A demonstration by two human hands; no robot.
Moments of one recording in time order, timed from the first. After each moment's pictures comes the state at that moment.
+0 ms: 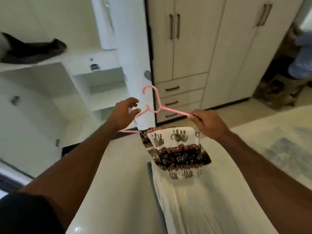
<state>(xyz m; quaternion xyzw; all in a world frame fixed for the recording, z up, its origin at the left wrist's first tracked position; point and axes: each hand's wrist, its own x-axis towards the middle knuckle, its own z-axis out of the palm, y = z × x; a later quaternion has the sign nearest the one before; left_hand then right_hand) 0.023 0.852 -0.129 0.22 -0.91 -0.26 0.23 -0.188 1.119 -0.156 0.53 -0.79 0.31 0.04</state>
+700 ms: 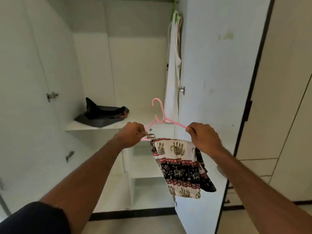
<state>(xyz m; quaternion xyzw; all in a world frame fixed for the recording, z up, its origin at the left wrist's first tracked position) 0.066 0.435 0.045 0.32 -0.91 -0.13 0.24 -0.166 0.630 0.044 0.53 -0.78 0.30 0.11</state>
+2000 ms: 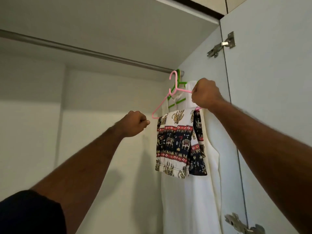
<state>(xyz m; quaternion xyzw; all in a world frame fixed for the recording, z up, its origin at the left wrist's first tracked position) -0.248 -0.172 0.420 0.06 -0.91 0.01 0.42 -0.376 0.074 0.485 0.32 -0.76 0.40 0.40</state>
